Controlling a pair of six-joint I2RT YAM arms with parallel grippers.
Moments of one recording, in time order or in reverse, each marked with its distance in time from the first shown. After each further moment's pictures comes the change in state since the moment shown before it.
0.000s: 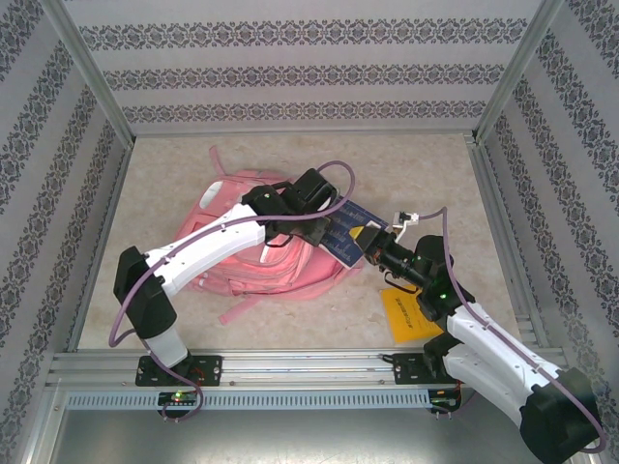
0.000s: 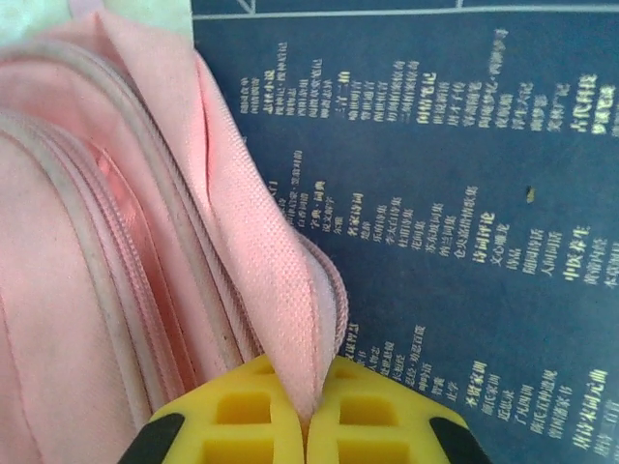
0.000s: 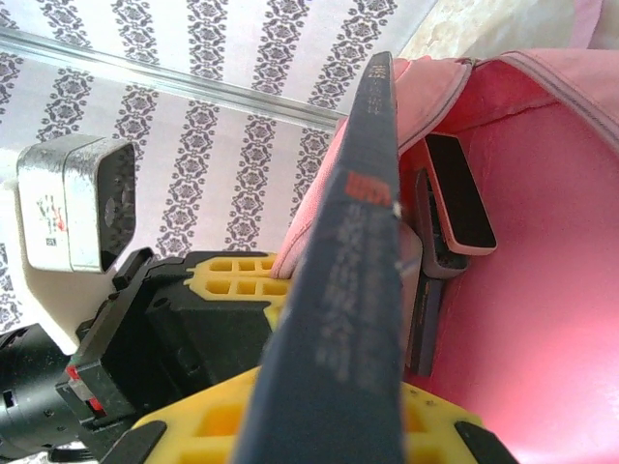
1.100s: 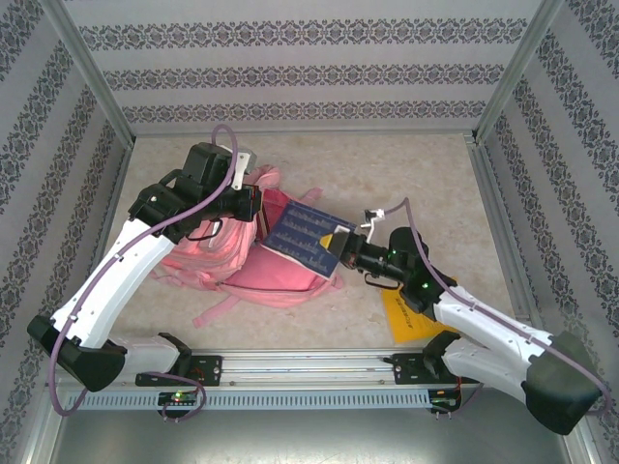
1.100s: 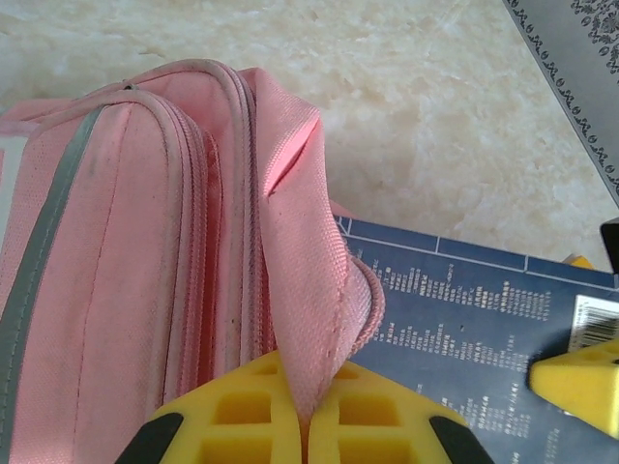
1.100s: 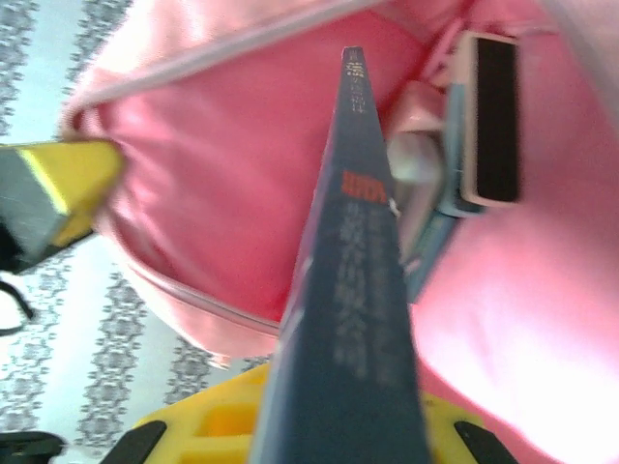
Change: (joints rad) left arm 0.320 -0.409 -0.102 -0.050 0.194 -0.076; right arm 0.197 0.201 0.145 0.018 -0.028 -0.070
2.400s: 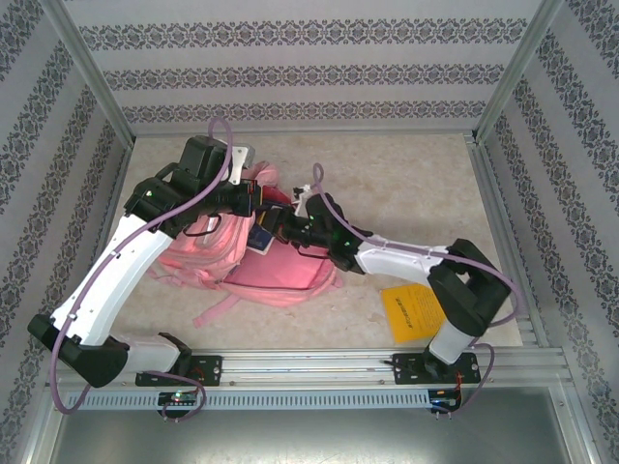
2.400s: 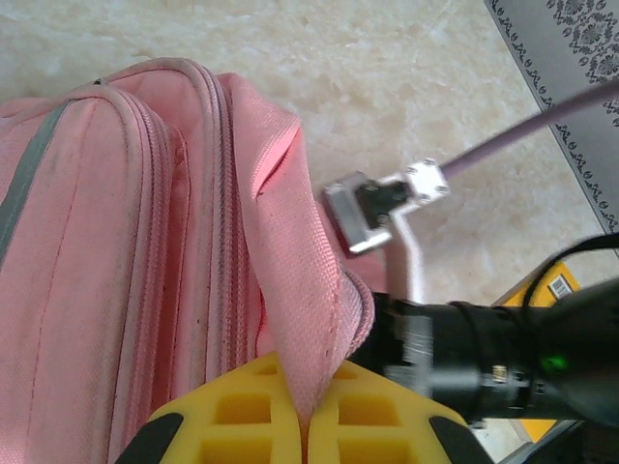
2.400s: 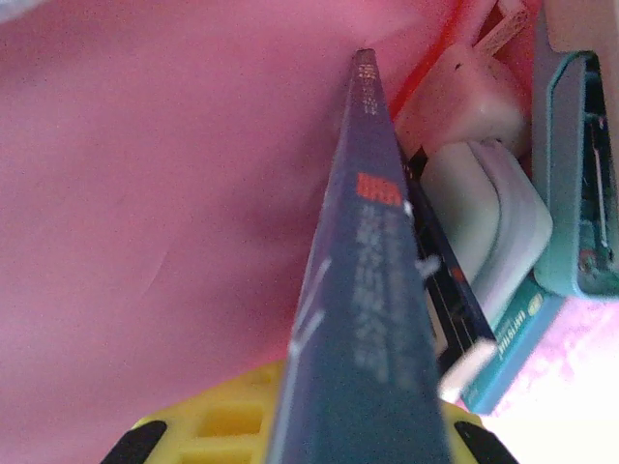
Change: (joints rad) left arm 0.006 0.027 0.086 -0.055 0.029 -0.019; right arm 0.173 0.708 0.528 0.044 0.124 0.076
